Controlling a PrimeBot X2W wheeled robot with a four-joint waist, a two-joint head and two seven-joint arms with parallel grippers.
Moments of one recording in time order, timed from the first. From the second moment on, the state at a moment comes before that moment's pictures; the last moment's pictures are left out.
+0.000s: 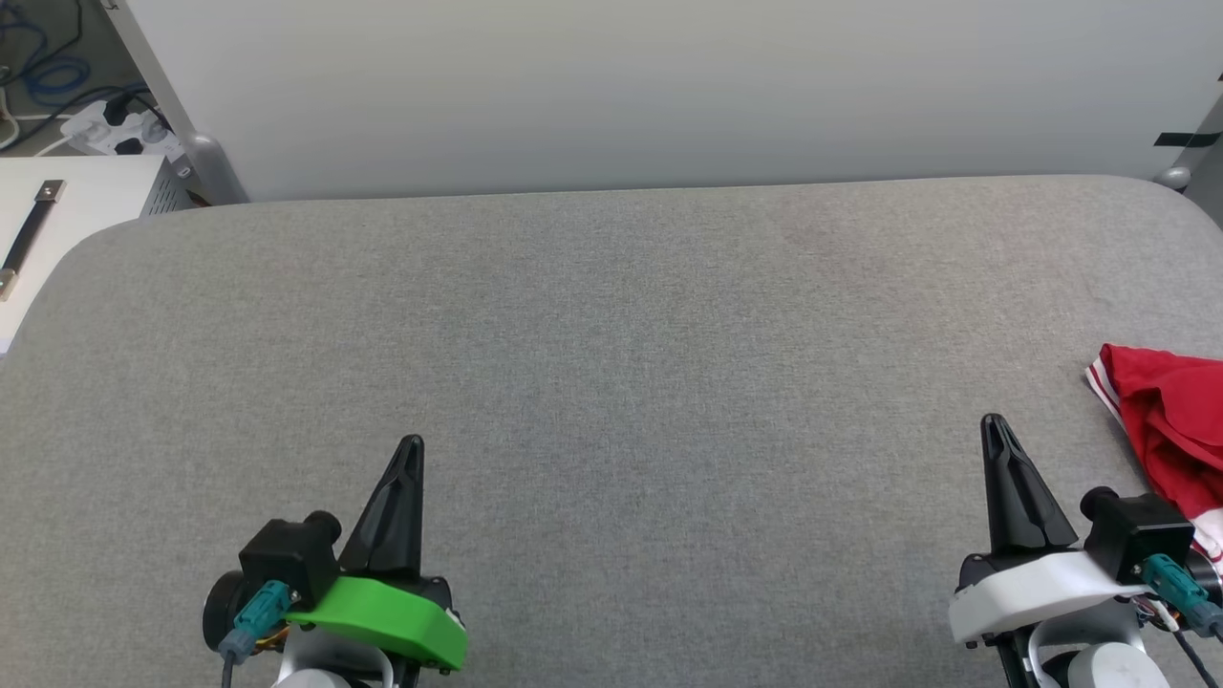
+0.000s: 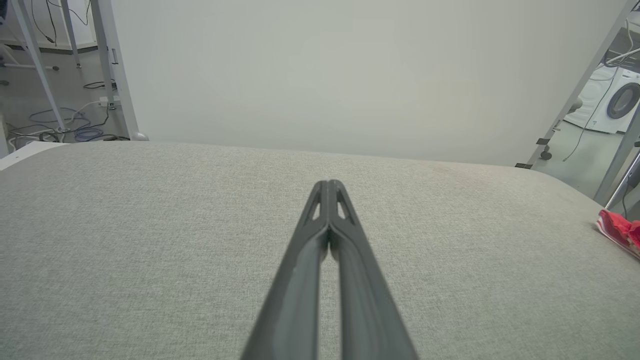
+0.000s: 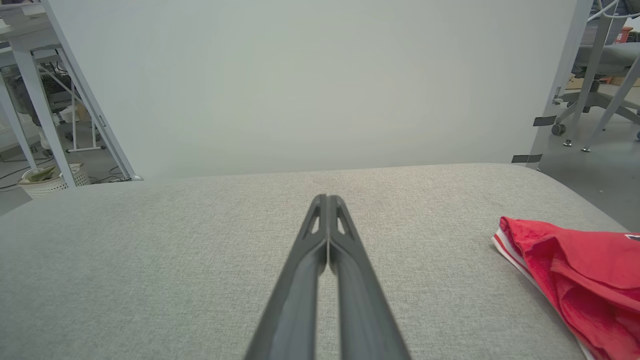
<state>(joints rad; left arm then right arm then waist) 0.00 0.09 -0.09 0.10 -0.26 -0.12 -0.22 -0.02 -0.06 -0.03 0.09 0.14 0.13 -0.22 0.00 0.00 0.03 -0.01</state>
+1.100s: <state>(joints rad) 0.00 0.08 -0.07 0.07 -0.19 -0.08 -0.16 -0.02 -0.06 -0.02 0.07 0.10 0.13 -0.16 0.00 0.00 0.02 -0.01</state>
